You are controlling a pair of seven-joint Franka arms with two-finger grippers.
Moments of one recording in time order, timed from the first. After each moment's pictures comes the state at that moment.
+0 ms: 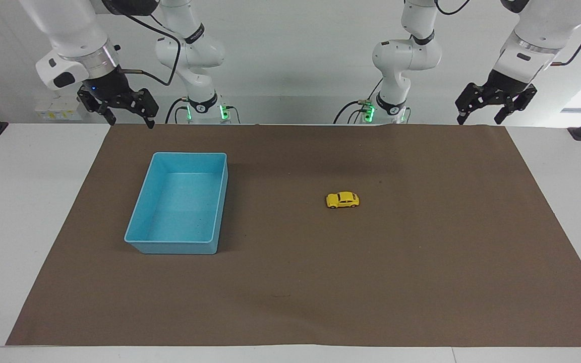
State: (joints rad) left arm -0.04 -0.08 -0.02 -1.57 -0.02 1.49 -0.04; right arm -0.03 0.02 0.02 -1.47 0.00 1.41 0.11
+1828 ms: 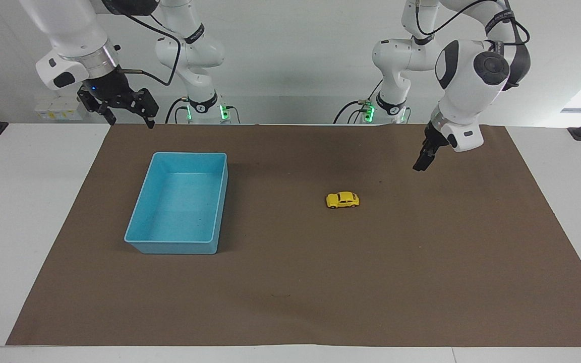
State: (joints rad) left arm -0.17 -0.09 -0.04 -2.04 -0.05 1.85 -1.38; right arm -0.03 0.02 0.02 -1.47 0.00 1.41 0.11
